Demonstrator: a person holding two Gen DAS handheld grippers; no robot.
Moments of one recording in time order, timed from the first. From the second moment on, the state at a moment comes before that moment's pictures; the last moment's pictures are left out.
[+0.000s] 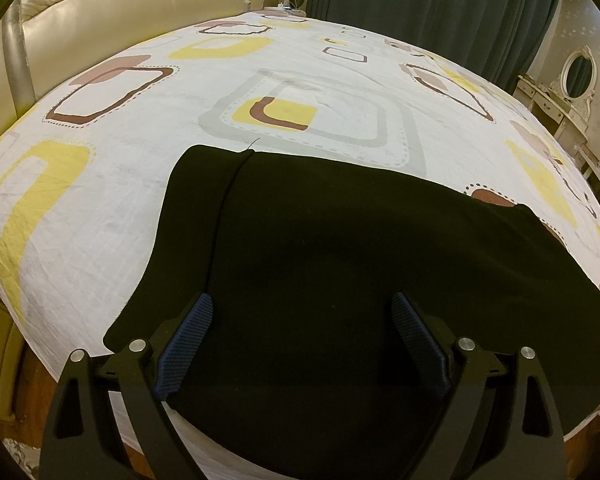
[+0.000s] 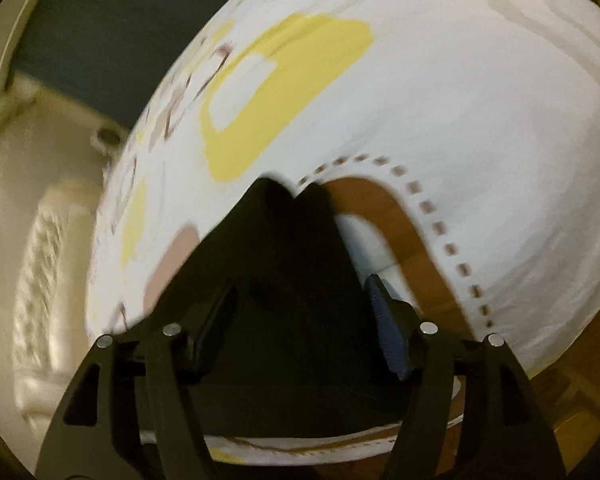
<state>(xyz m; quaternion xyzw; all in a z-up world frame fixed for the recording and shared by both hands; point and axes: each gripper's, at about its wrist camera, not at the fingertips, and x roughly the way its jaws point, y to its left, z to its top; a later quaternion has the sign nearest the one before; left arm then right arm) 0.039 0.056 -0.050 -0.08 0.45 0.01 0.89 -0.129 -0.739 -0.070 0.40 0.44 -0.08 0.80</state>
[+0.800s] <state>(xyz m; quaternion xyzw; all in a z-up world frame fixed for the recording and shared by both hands) 0.049 0.139 -0.023 -0.19 0.45 -0.02 0.87 -0.131 -0.686 -0.001 0.32 0.45 -0.09 0.83</state>
